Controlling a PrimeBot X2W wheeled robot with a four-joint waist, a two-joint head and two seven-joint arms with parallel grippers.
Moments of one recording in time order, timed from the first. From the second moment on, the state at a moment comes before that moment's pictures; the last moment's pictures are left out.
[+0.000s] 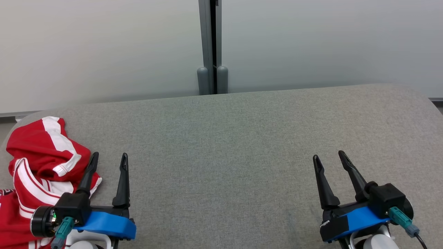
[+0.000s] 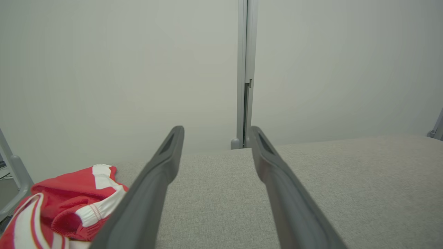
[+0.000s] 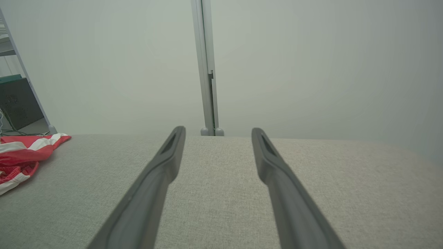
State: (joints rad) left arm -0.09 0.14 -0.04 0.24 -0.13 -0.13 -0.26; right arm -0.11 -0.05 0.08 0.23 0.13 0.13 -0.26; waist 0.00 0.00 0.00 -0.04
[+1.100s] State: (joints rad) left arm -0.13 0.11 0.07 0.39 -0.14 -0.12 -0.26; right arm -0.14 -0.05 0.21 0.24 0.20 0.13 -0.26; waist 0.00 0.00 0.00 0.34
